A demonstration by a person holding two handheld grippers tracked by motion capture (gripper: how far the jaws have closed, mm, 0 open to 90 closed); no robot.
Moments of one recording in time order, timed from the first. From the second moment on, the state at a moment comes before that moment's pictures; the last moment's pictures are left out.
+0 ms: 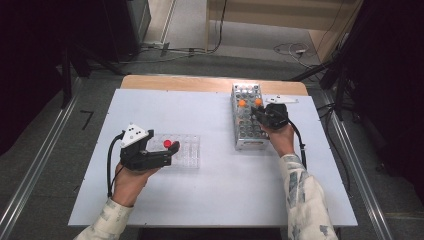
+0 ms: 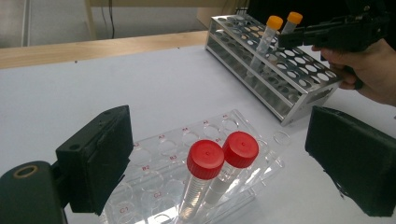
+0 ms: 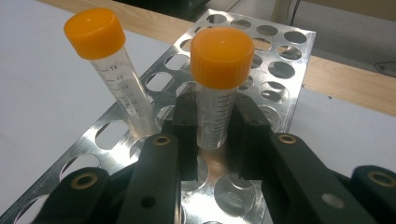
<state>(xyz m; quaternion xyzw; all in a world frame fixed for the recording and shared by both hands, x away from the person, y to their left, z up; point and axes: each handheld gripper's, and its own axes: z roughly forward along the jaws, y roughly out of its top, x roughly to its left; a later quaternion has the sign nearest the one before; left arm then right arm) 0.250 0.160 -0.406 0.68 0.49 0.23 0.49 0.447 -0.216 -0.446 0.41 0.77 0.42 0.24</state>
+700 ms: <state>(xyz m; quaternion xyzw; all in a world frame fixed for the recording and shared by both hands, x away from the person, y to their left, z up) 0.249 0.161 -0.405 0.68 0.49 0.22 0.50 0.408 -0.226 -0.376 0.39 0.75 0.46 0.28</state>
